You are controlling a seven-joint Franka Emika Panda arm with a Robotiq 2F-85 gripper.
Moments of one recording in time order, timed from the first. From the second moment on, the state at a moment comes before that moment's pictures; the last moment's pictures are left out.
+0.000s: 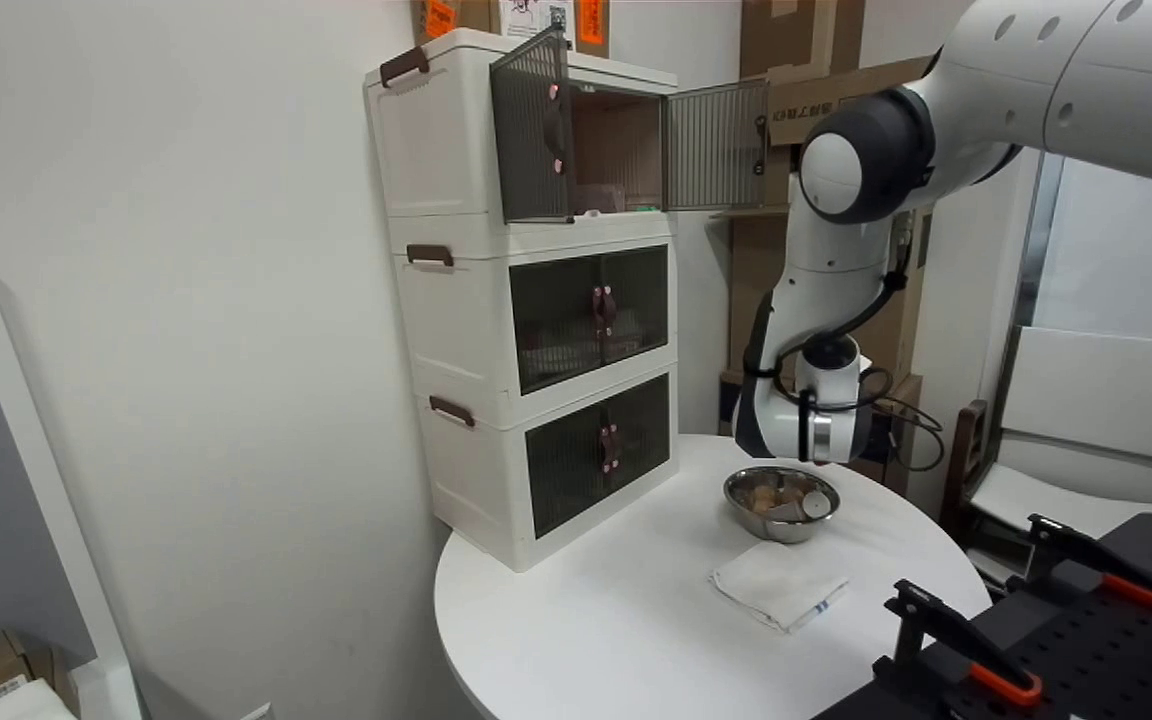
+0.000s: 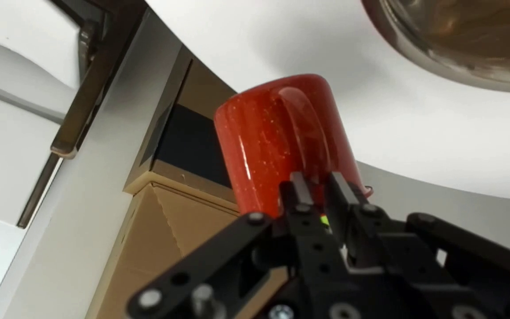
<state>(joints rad) 0.00 1.20 -0.25 -1.77 0.76 3.71 -0.25</state>
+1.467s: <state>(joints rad) -0.01 1.32 -0.23 -1.63 0.76 3.63 -0.25</state>
